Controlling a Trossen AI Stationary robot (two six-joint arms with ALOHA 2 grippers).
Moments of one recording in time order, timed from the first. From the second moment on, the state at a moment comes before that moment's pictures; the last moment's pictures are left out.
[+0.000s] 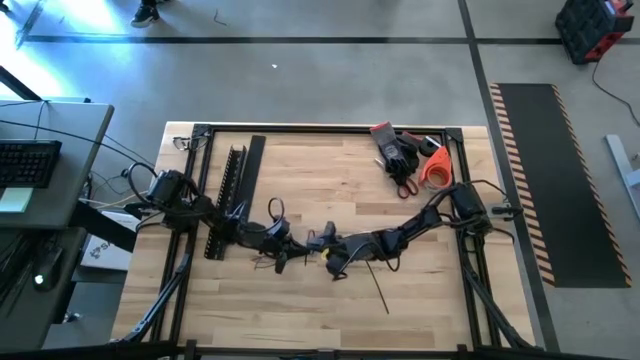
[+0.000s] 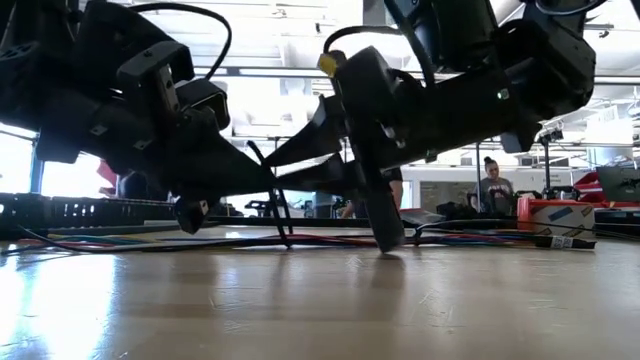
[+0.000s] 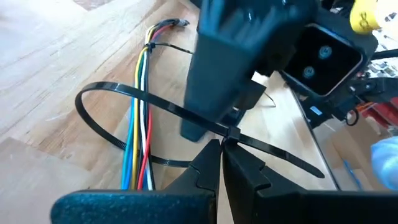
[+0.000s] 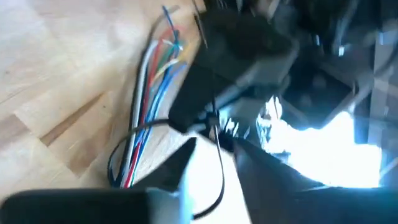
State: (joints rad) left arm -0.29 1.89 0.39 1.21 -0.16 -0.70; right arm 0.30 2.10 0.89 0.89 0.43 -1.09
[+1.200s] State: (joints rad) left arm -0.35 1.88 0.63 0.83 -0.38 -0.34; right arm 0.55 2.00 1.13 0.11 0.70 0.62
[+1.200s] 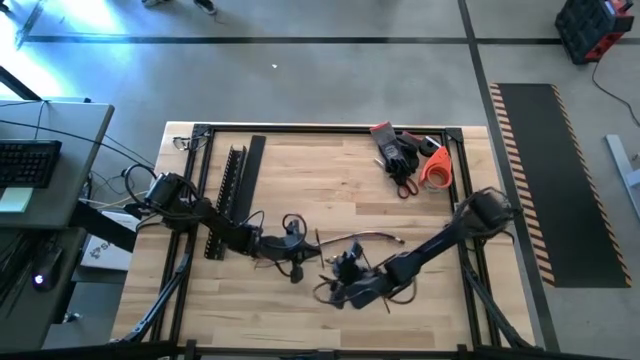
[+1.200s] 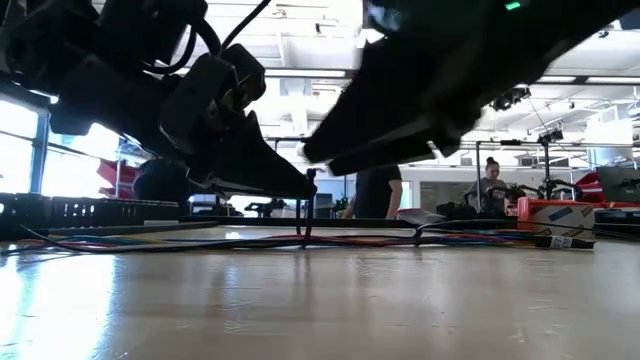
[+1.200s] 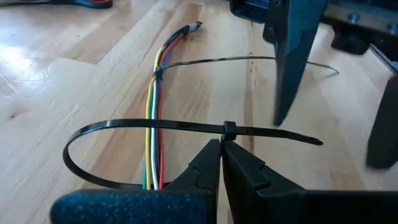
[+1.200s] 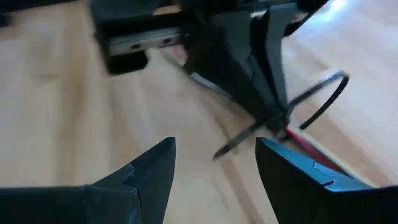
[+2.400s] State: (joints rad) left arm -0.44 1.76 0.62 0.53 -0.18 -0.16; right arm 0.57 2.26 1.56 -0.50 0.97 1.12
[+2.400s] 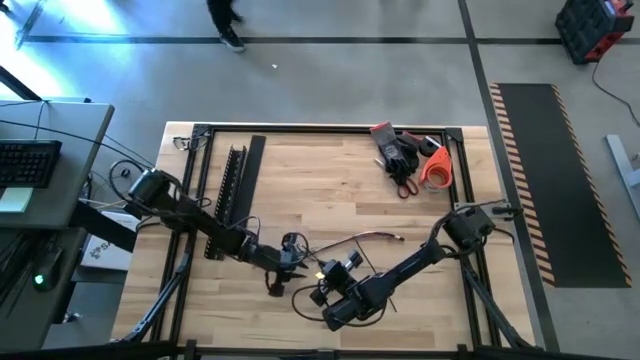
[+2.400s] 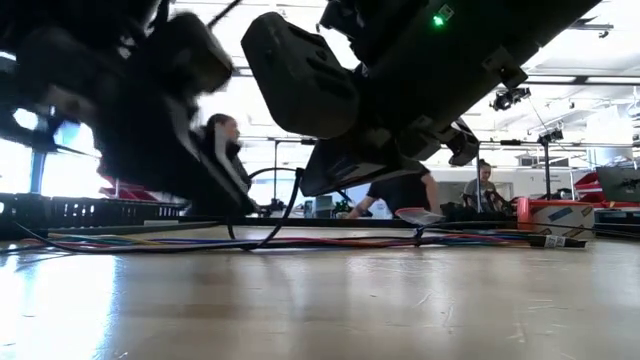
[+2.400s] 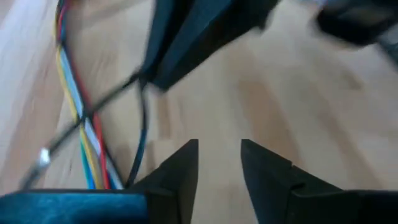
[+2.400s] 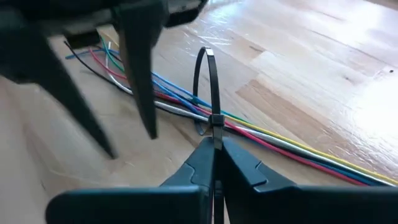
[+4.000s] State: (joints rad) left arm -0.25 1.72 0.63 0.62 0.07 0.29; right arm 0.60 2.26 1.55 -0.40 1.03 0.91
